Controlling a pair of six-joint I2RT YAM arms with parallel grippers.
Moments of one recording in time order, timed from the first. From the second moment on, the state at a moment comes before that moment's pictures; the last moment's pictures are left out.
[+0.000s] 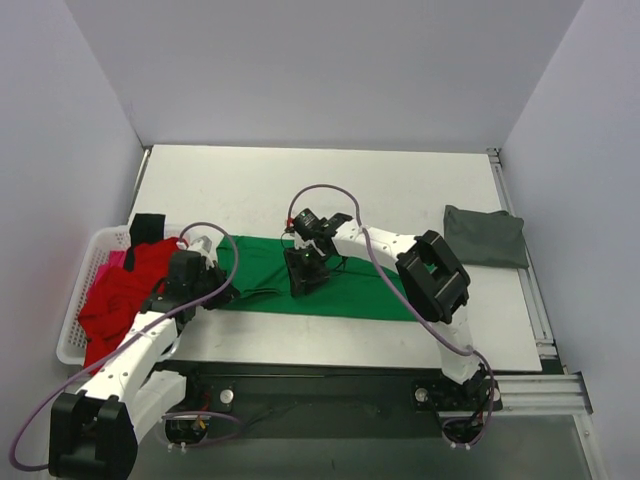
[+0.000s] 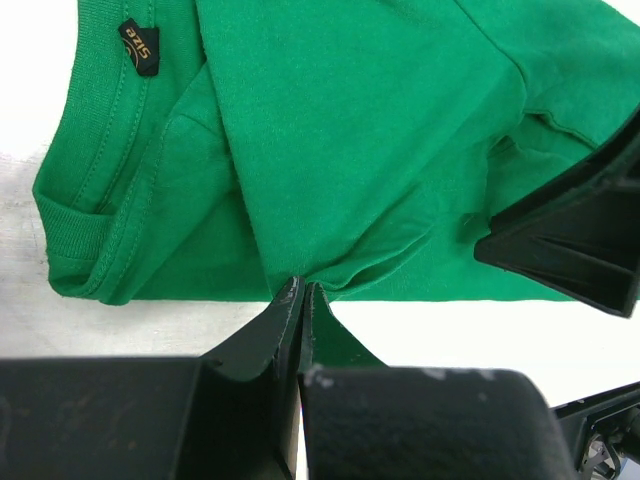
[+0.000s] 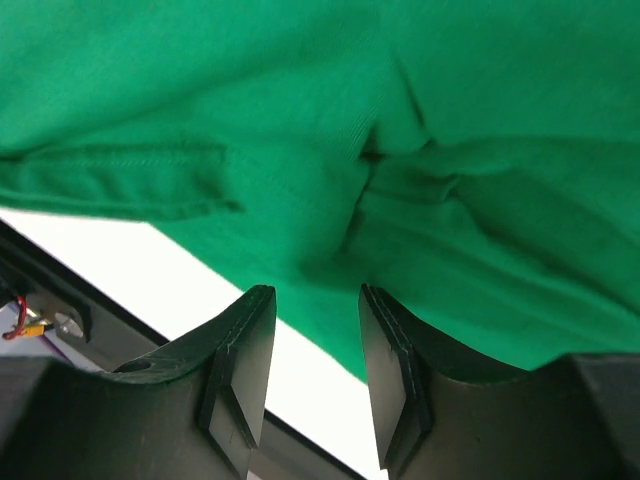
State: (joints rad) left arm -0.17 0.92 0.46 -0.35 0.20 -0.57; right arm 0.80 2.07 1.50 -0.66 -0.32 0.45
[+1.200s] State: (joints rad) left arm -0.17 0.96 0.46 -0.35 0.19 -0.57; right arm 0.75 2.14 1.59 -0.67 -0.33 0.45
